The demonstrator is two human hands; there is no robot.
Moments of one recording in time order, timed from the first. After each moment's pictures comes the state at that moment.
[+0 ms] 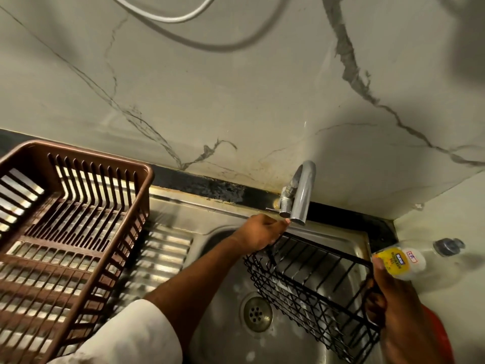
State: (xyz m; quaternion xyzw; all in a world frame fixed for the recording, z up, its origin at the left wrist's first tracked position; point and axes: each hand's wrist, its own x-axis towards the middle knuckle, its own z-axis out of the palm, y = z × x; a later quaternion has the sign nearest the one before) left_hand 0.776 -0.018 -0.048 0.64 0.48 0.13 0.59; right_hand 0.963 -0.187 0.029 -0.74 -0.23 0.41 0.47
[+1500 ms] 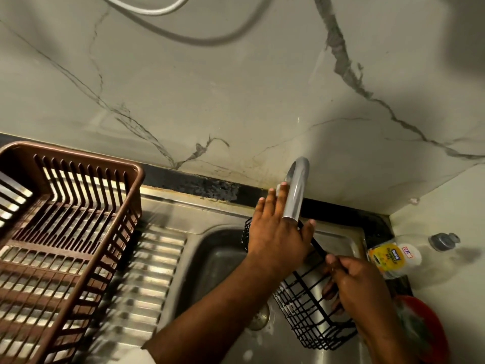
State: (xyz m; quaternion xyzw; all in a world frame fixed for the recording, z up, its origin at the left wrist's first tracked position) left_hand 0.818 -0.060 -0.010 0.83 0.52 0.07 0.20; right_hand 0.944 -0.161 0.017 -0.82 -0.38 0.34 0.28
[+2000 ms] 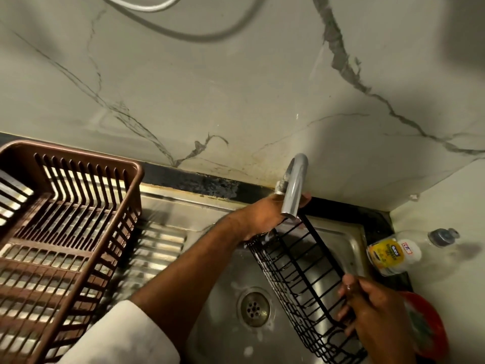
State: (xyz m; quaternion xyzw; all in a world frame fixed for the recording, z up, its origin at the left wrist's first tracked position) left_hand 0.790 -0.013 0.008 0.65 0.37 0.12 0.66; right_hand 0.948 -0.203 0.017 -0.81 -0.34 0.34 0.34
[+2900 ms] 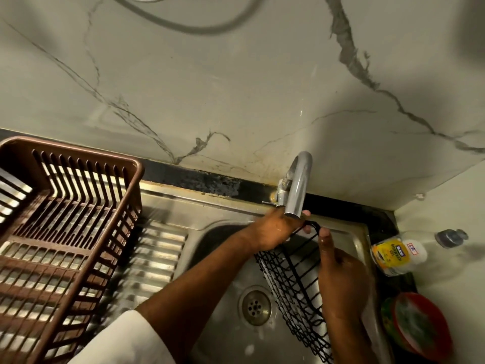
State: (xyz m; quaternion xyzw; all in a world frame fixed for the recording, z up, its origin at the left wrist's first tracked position) left_hand 0.806 -0.027 -0.023 0.64 0.43 0.12 0.62; right_hand 0.912 -0.143 -0.022 -0.84 -0.39 0.11 0.37
